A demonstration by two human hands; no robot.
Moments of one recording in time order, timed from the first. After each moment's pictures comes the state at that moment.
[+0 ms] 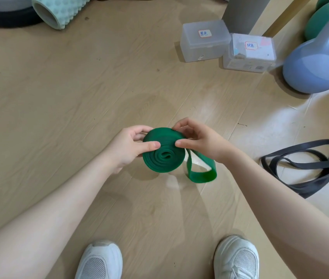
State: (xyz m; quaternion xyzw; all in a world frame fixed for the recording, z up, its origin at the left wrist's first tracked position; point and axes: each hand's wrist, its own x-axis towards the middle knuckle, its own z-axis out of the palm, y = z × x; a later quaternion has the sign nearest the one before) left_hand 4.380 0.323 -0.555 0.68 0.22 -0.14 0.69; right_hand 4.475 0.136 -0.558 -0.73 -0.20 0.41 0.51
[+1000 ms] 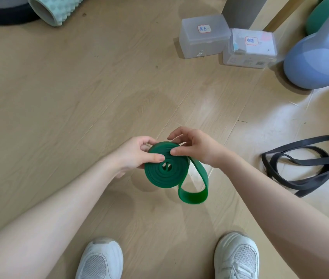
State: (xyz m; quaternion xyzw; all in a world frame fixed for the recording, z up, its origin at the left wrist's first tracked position) left_hand 4.376 0.313 -0.563 0.67 0.24 -0.28 0.64; right_hand 4.464 0.137 -0.567 -0.76 -0.19 0.44 0.45
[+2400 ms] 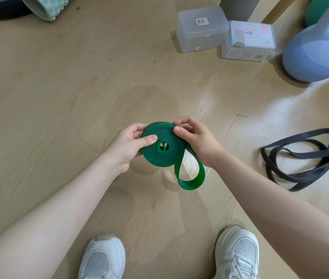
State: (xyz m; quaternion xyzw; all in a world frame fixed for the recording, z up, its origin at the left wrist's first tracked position) left_hand 4.379 0.313 -0.568 0.59 0.32 -0.14 0.72; right_hand 4.454 0.144 -0.583 -0.64 -0.01 0.38 0.66
